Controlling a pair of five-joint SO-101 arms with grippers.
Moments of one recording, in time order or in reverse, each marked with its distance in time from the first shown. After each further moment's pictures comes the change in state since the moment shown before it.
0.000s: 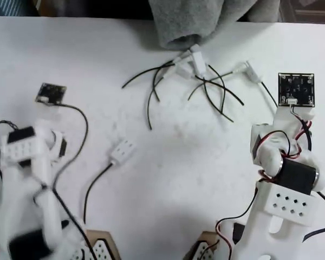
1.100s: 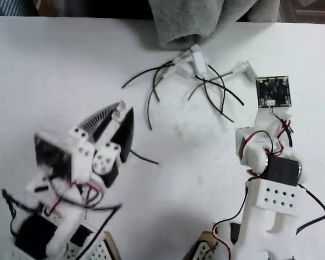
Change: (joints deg) left arm 47.7 -62.9 9.2 -13.6 28.5; right arm -6.3 0.0 8.4 -5.2 -0.1
